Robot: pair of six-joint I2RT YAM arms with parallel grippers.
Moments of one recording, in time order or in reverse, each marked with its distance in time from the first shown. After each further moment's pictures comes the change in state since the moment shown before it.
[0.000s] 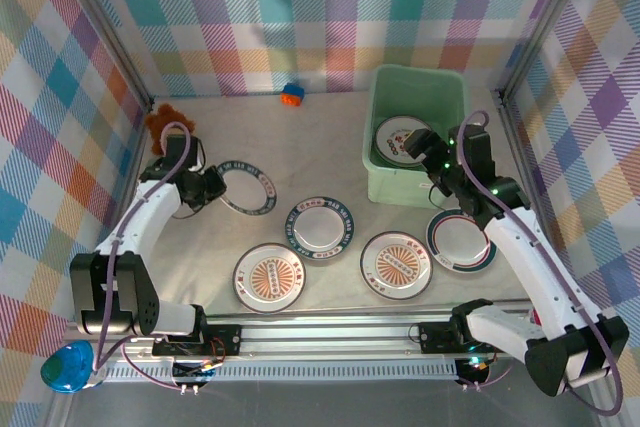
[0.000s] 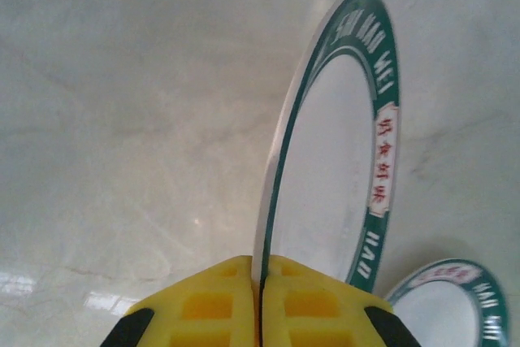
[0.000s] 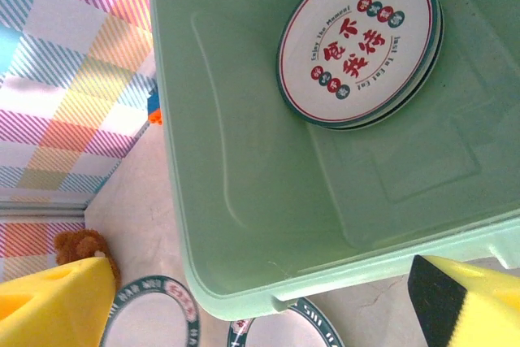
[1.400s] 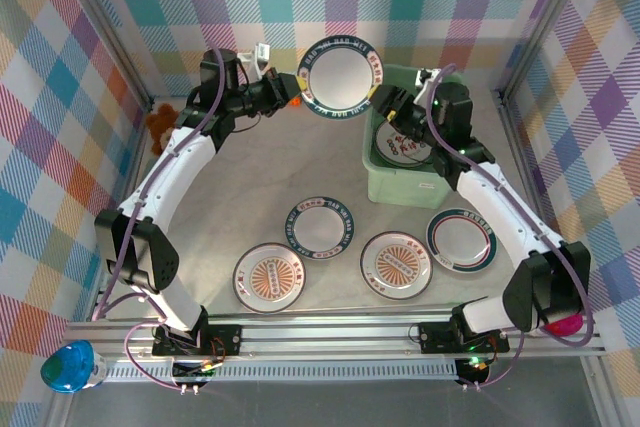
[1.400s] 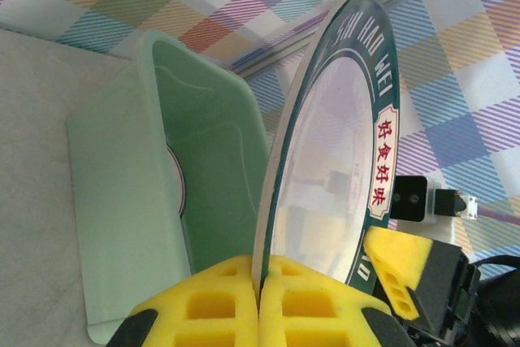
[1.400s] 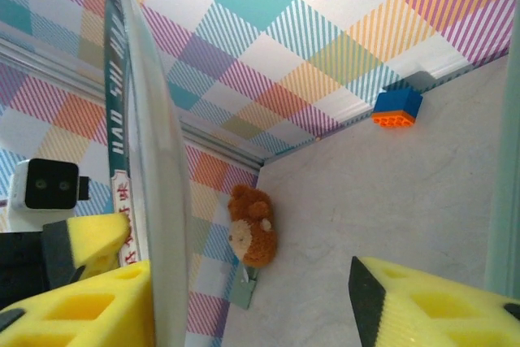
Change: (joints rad) left arm -0.293 0.297 0.588 0.475 0.518 -0.266; right arm 0.001 0.342 0.150 0.613 -0.422 -0.066
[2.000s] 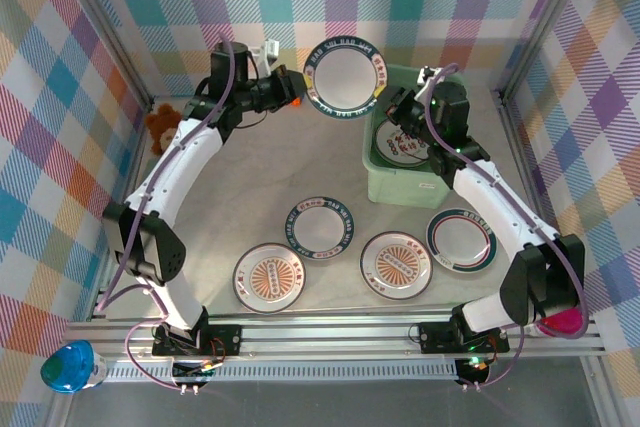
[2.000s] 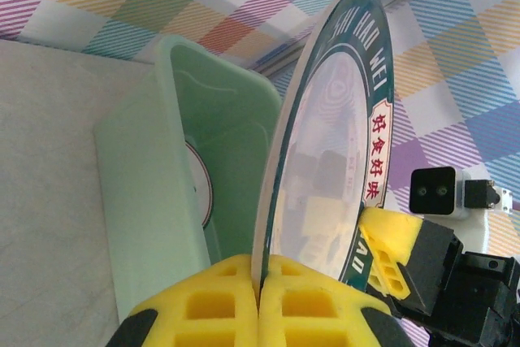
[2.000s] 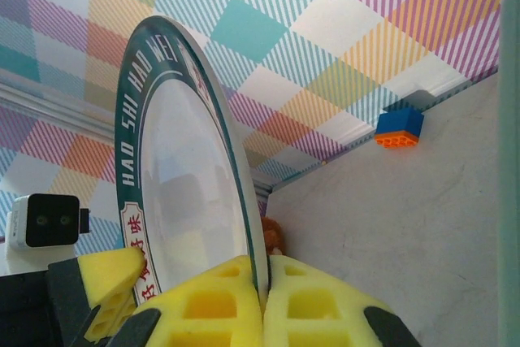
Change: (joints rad) left arm -0.034 0.076 0.136 -0.135 -0.072 0.106; right arm 0.005 0.032 -0.008 0.084 0.065 0.086
